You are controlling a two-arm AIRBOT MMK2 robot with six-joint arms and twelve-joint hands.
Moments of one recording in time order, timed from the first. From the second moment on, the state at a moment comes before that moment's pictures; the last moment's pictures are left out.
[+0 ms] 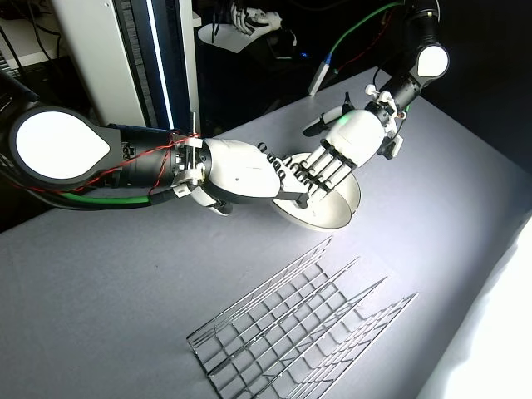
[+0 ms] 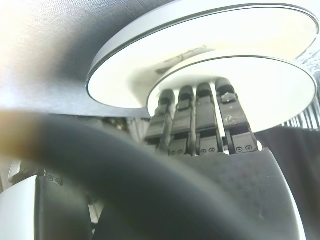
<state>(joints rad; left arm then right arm) 0.45 -1.20 1.48 1.71 -0.94 -0.11 -0.46 -0.94 1.10 -1.17 0.62 -0.26</state>
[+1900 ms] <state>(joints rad) 0.39 -1.12 1.49 1.66 -0.94 -0.14 -0.43 -1.18 1.29 -1.14 0.64 -0.29</state>
